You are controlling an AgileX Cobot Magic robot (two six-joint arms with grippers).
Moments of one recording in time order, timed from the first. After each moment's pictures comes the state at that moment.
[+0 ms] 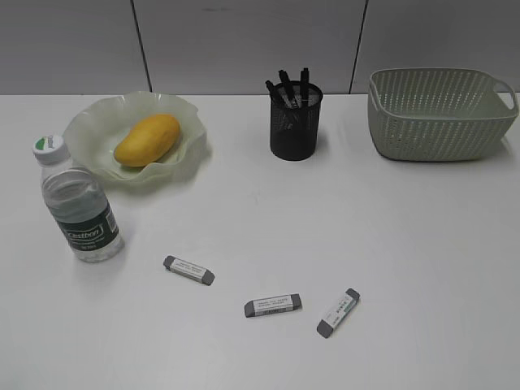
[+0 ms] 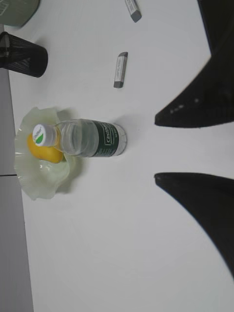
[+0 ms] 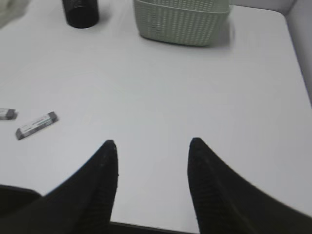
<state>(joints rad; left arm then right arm) -0.33 0.03 -0.54 0.08 1.06 -0.13 0.21 -0.01 -0.51 -0.05 1.04 0.00</state>
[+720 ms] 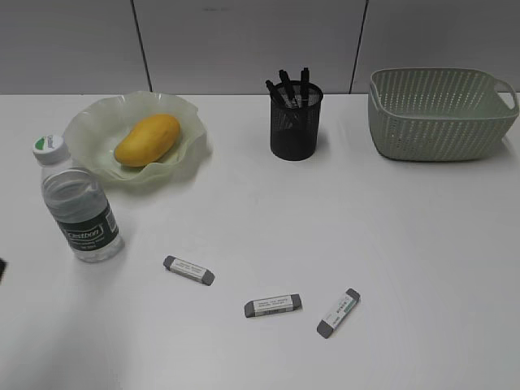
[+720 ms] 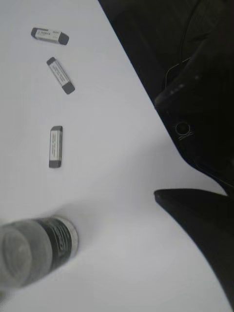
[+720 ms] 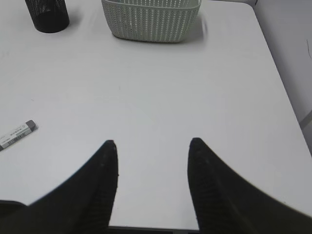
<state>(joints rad) -0.34 0.74 -0.63 -0.29 0.92 0.15 0.11 -0.01 -0.51 -0.05 1.04 0.00</state>
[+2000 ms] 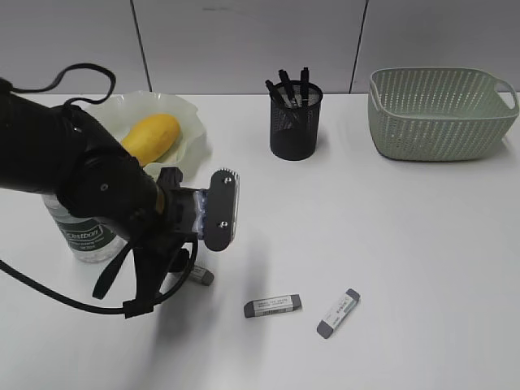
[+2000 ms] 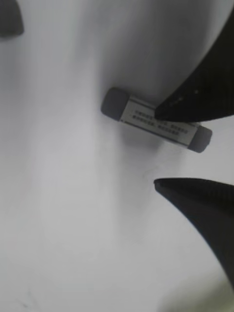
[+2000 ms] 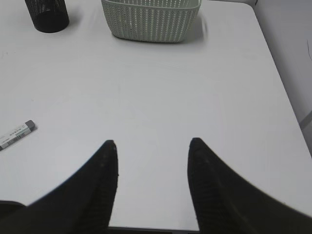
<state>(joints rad) -0.69 1.85 -0.95 0.20 0.37 0.77 0.11 -0.01 -0.51 -0.05 1.04 0.00</state>
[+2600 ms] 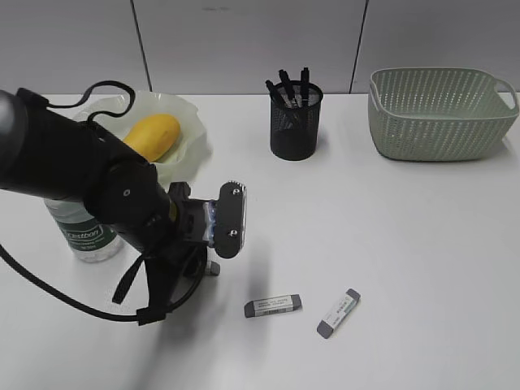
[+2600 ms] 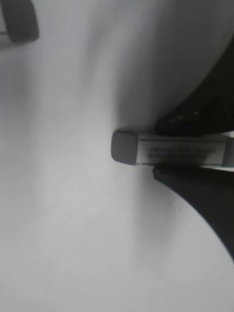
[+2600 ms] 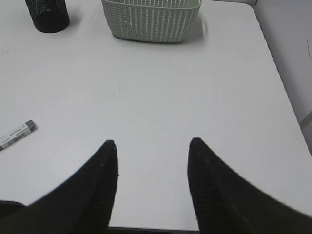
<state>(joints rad) -0.69 1.93 -0.97 0.09 0.37 0.85 0.11 -0.01 -0.51 -0.05 1.04 0.00</state>
